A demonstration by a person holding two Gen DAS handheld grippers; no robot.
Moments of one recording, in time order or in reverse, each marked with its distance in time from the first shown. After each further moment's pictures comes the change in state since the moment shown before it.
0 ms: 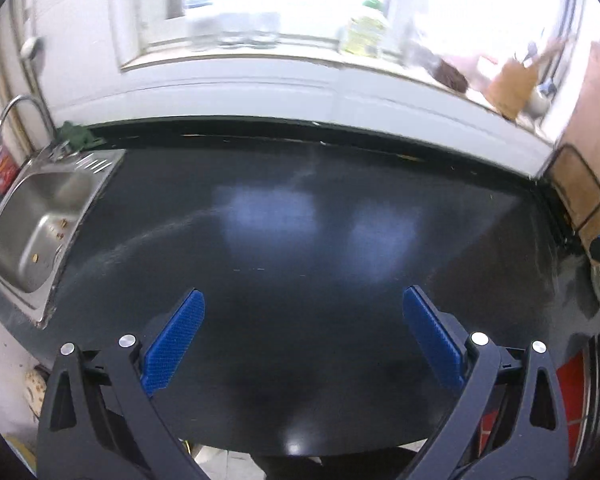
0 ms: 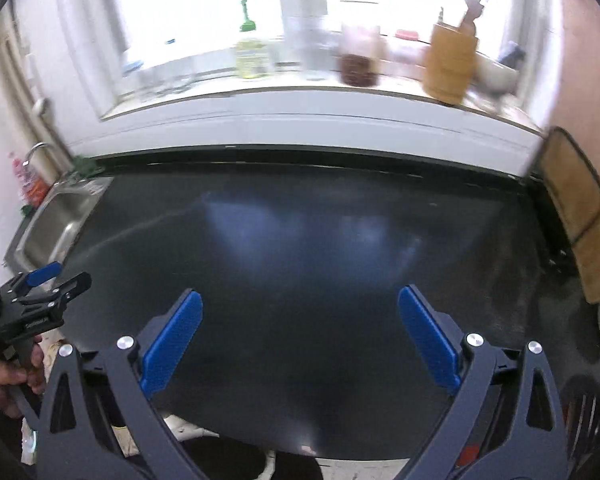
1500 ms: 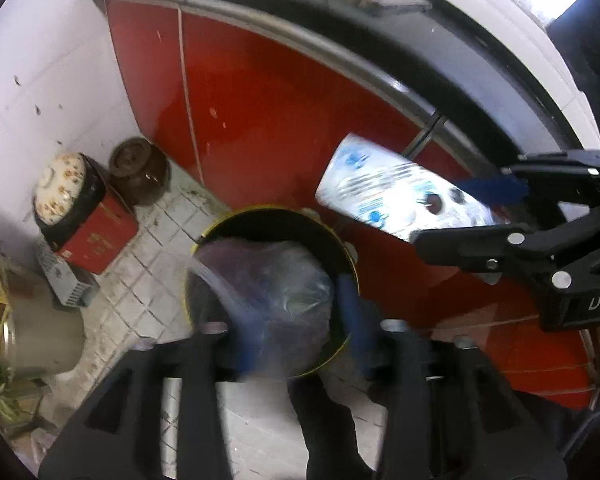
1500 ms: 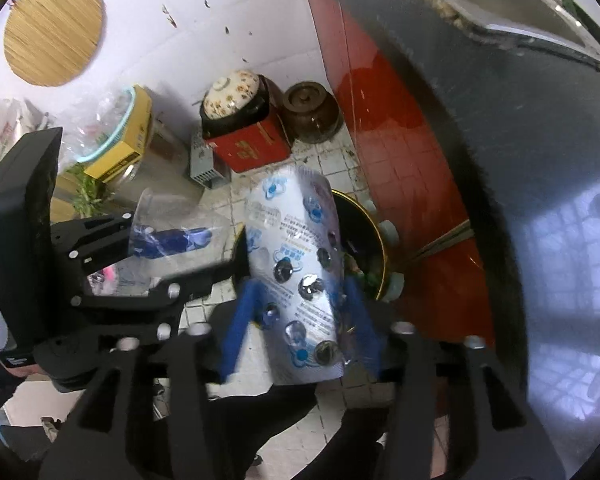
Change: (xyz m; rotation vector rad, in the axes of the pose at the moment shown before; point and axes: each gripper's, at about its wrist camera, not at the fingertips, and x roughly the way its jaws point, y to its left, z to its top) left arm -0.002 0.336 -0.336 -0.554 0.165 0.165; right arm 0.184 0.586 -0.259 -1.033 0.569 0.633
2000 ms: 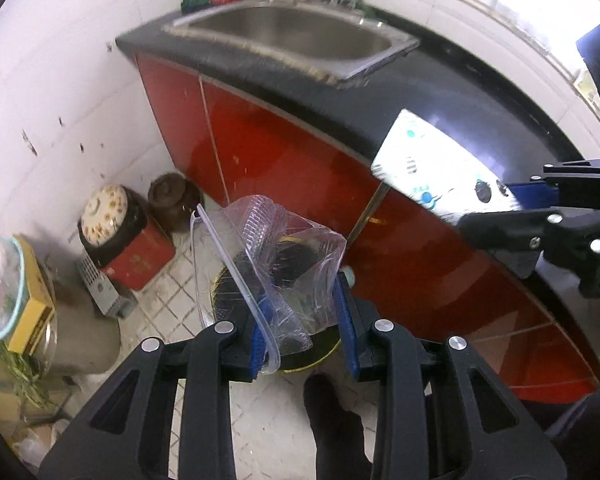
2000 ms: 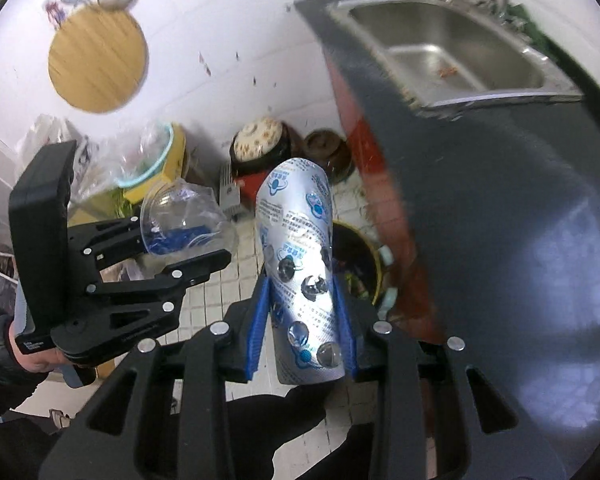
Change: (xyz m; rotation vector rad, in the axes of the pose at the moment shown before) left arm -0.094 -0.050 0.006 0.015 -0.100 0.134; right arm -0.117 0.008 -0.043 -0.029 -0.164 0.067
